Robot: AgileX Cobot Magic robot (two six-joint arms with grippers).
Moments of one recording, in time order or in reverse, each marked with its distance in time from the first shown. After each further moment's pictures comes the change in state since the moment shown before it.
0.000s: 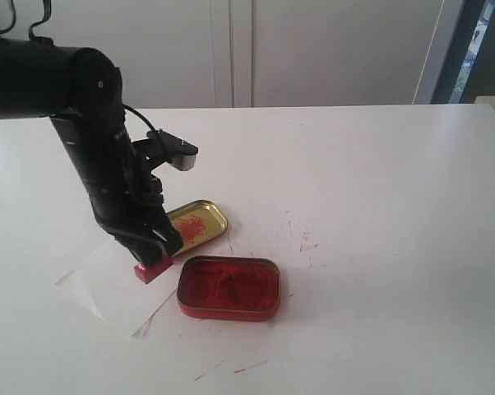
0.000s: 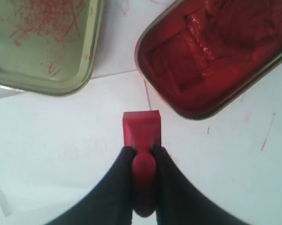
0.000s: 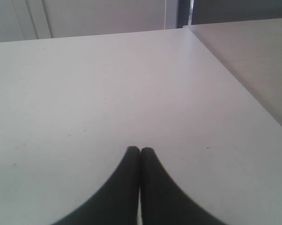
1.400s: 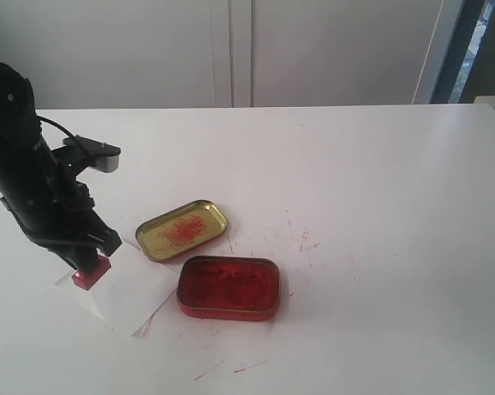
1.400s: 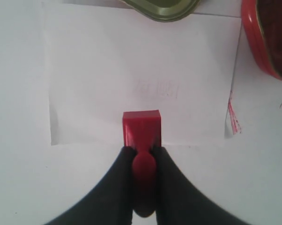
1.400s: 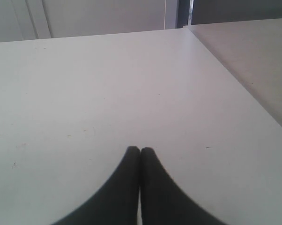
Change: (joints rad) left arm 0.184 -0.117 0.201 0.010 -0.093 -0.049; right arm 0.000 0.000 0.000 0.000 0.000 0.000
